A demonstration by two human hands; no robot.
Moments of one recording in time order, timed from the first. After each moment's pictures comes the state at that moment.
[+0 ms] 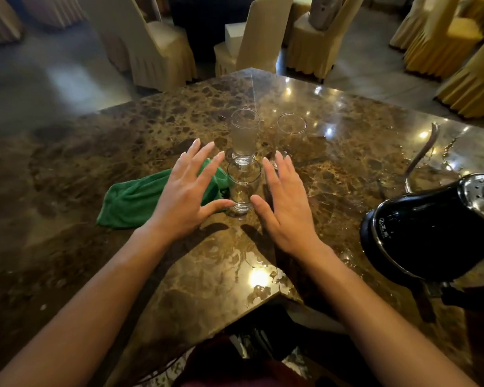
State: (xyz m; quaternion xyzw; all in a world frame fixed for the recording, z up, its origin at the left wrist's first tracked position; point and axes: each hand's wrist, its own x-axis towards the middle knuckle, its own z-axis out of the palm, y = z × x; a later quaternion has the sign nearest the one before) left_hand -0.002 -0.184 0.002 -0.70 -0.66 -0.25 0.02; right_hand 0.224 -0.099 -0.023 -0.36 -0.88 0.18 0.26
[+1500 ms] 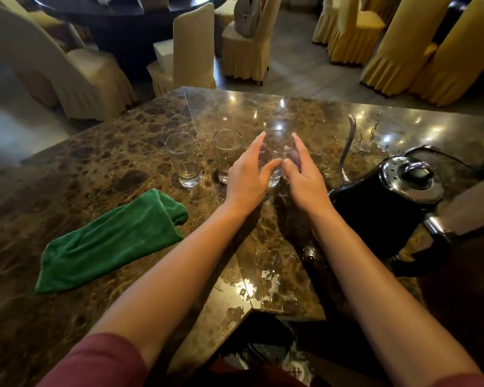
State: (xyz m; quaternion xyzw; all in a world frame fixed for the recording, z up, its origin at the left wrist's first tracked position) left_hand 0.159 -0.031 0.009 -0.63 -0.59 -0.47 -0.16; right_hand 0.301 -0.020 0.017 -0.53 -0.62 0.43 0.39
